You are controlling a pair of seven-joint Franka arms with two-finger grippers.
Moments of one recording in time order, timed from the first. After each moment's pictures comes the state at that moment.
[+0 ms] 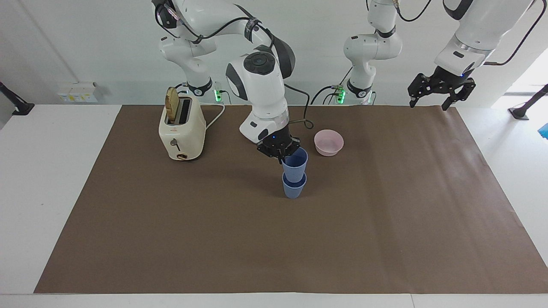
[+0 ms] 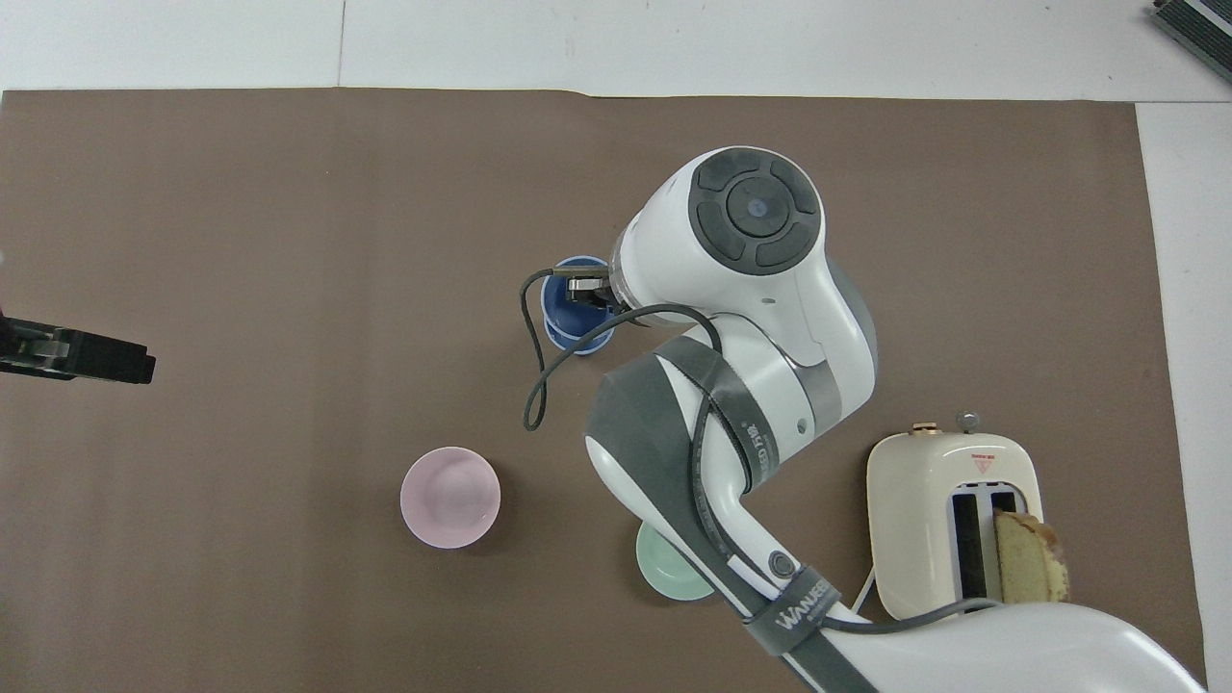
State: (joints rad) left arm -0.01 -0.11 -0.05 -1.66 -0.02 1.54 0.11; right arm 0.37 0.40 0.20 -1.45 0.02 1.99 0.60
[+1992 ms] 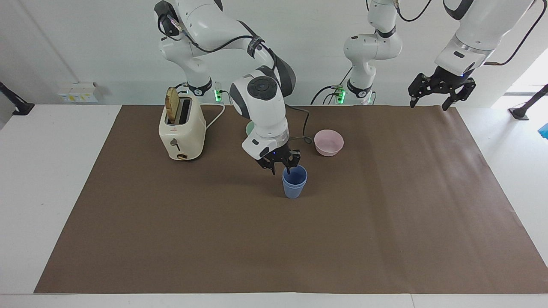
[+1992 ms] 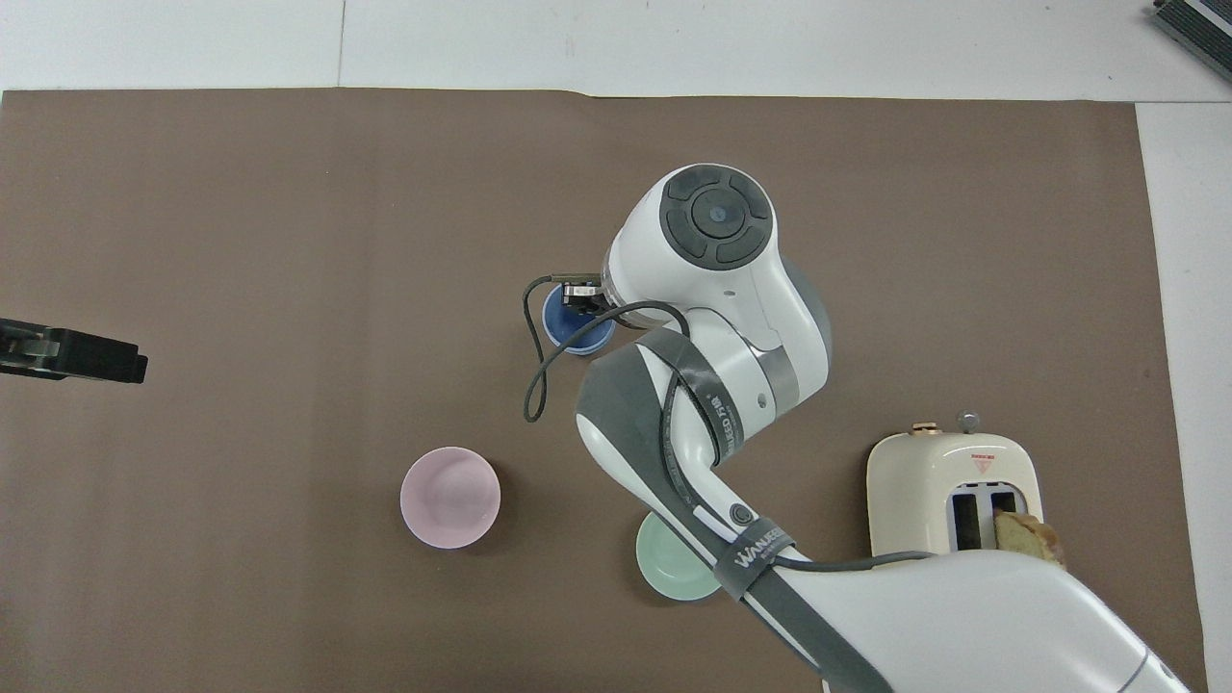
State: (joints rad) left arm -0.01 -0.11 -0.06 -1.66 -0.02 1.54 0.11; right arm 0.35 0.46 0.19 -1.46 -0.03 2.03 0.55
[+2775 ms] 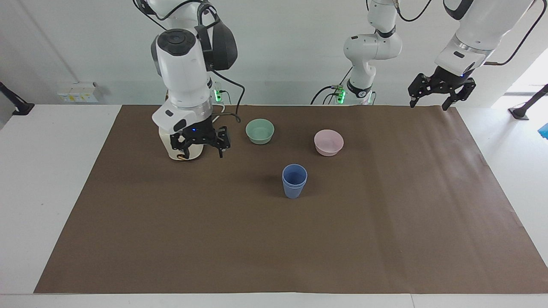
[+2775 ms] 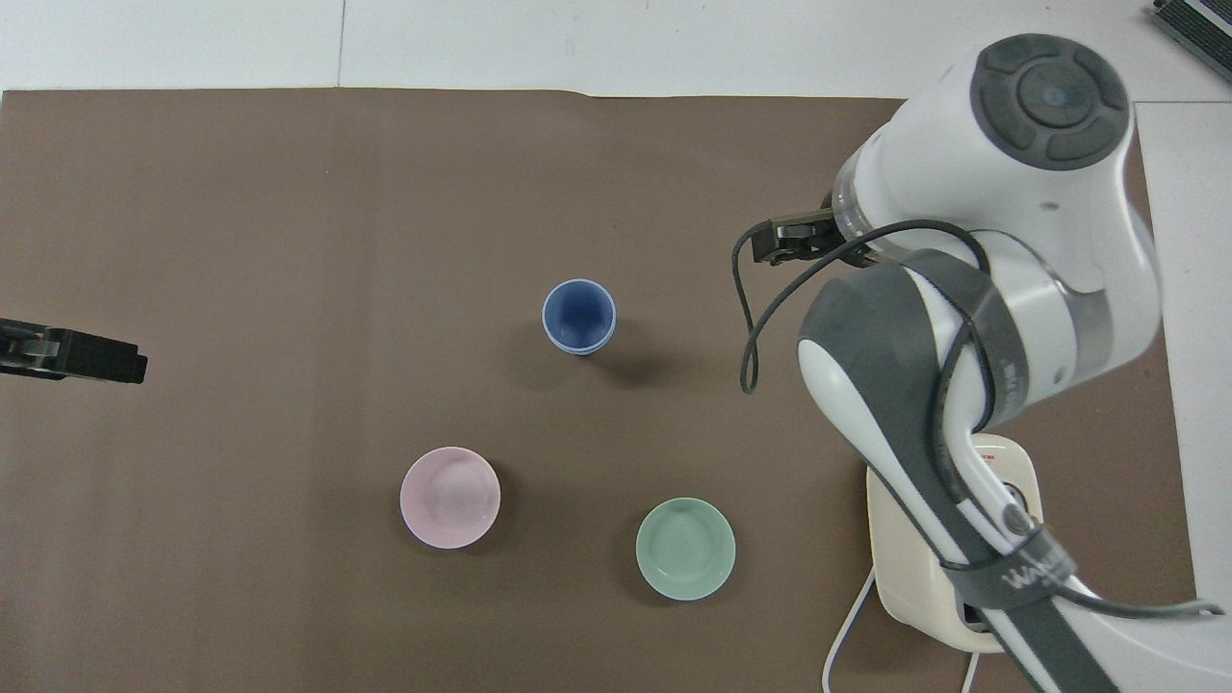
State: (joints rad) left arm -0.01 -0.11 -0.06 -1.66 -0.02 1.54 0.11; right arm 0.07 0.23 0.18 -1.45 -0.10 1.73 0.21
